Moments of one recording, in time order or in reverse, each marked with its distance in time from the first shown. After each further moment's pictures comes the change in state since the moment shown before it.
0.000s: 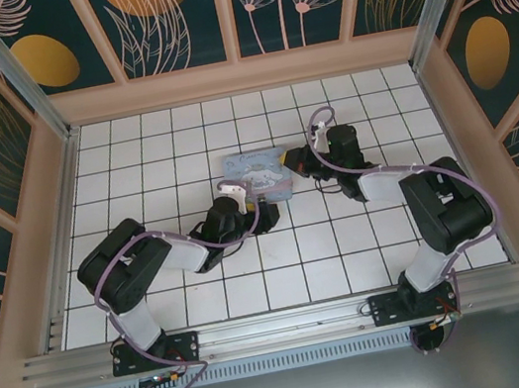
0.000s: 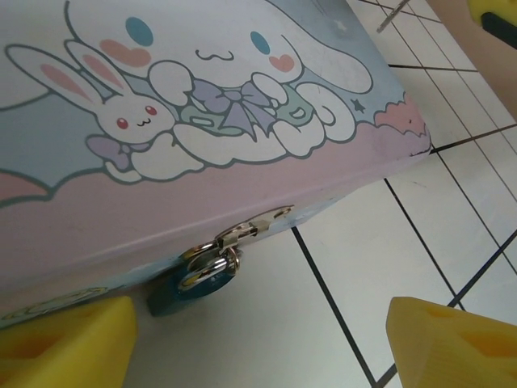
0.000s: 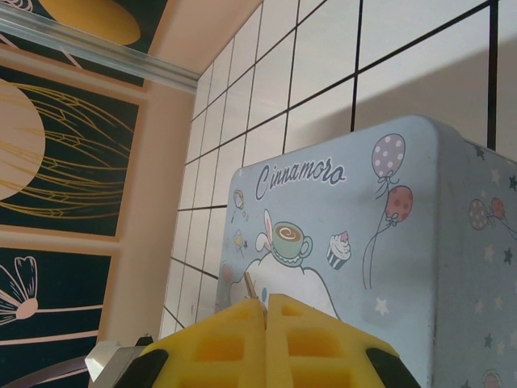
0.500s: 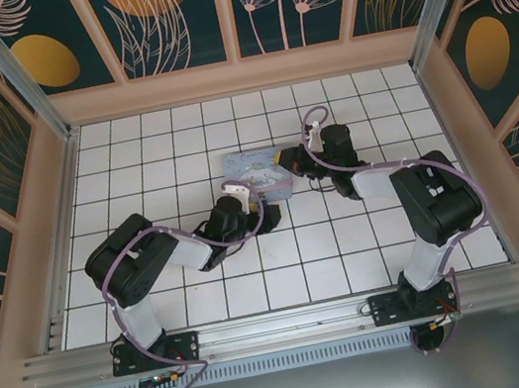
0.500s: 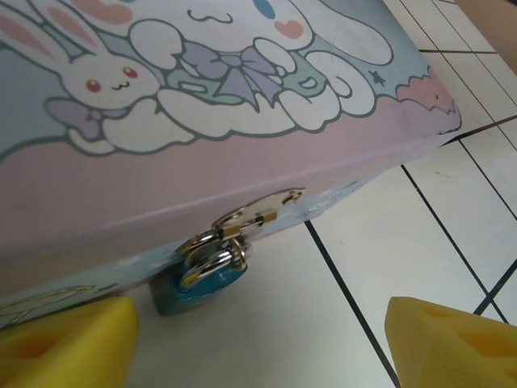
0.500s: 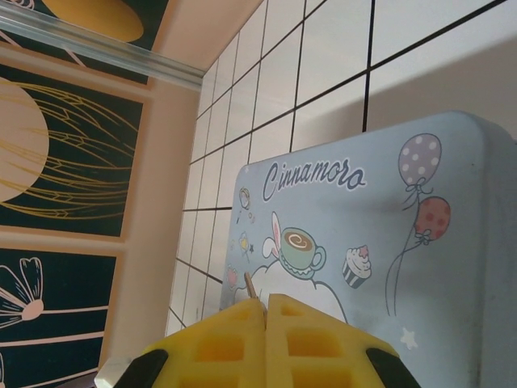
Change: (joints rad) left arm -0.003 0.055 0.025 0.014 -0.011 0.043; right arm 0.021 0.068 0.035 0.048 -0.002 0.028
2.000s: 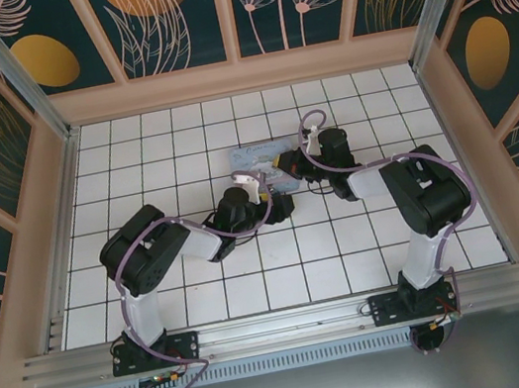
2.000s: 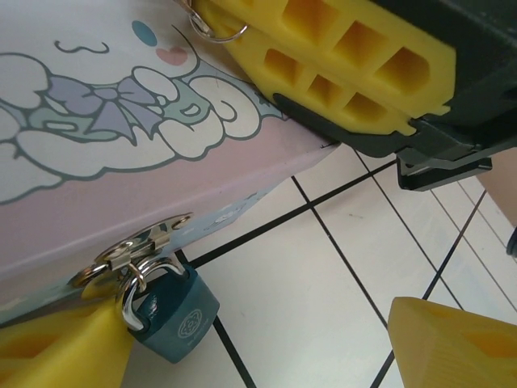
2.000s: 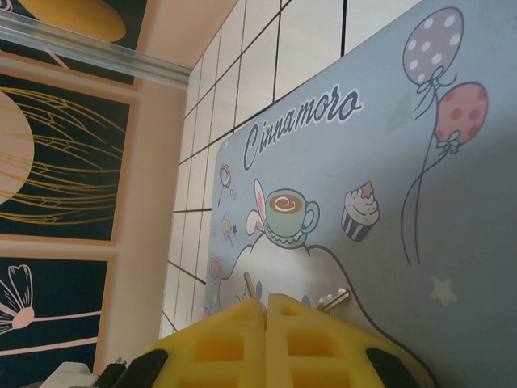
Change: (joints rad) left arm -0.009 0.104 0.114 0.108 0.127 -0.088; right arm 0.000 0.081 0.000 0.067 -0.001 0.017
